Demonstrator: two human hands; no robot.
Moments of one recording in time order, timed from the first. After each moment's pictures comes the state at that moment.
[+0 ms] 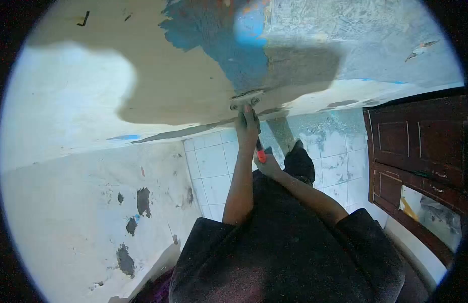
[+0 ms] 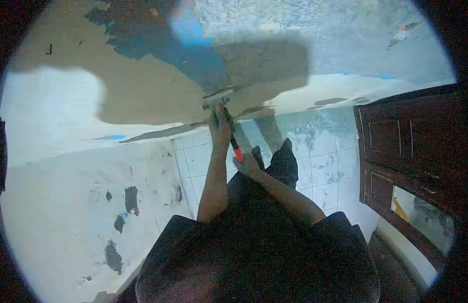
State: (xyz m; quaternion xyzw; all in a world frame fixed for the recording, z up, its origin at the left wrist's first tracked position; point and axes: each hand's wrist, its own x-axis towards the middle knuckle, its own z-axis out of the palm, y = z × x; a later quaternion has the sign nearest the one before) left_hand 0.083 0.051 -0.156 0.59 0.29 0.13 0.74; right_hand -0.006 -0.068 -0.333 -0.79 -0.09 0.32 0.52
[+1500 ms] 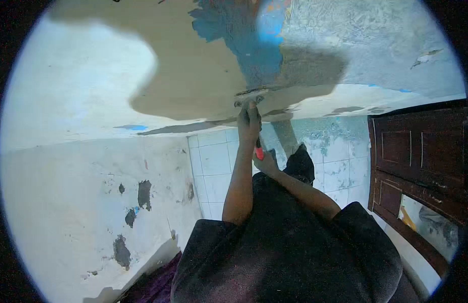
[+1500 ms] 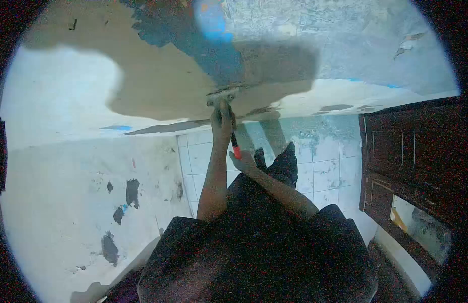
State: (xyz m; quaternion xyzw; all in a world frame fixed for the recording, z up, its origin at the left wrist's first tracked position) left_hand 0.074 0.070 -0.153 0.64 0.25 0.16 0.71; right_hand -0.003 -0.038 -0.299 -0.81 -0.15 0.28 0.50
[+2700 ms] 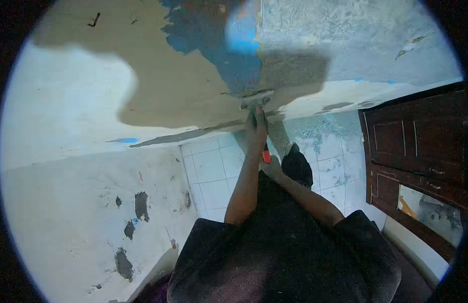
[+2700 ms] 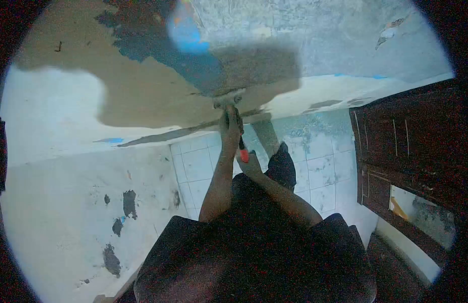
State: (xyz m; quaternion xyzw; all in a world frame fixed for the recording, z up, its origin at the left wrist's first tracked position) left_hand 0.096 0.018 -0.154 0.58 0.20 0.15 0.77; right_hand 0.003 -0.093 -0.331 -0.79 -0.08 0.27 0.54
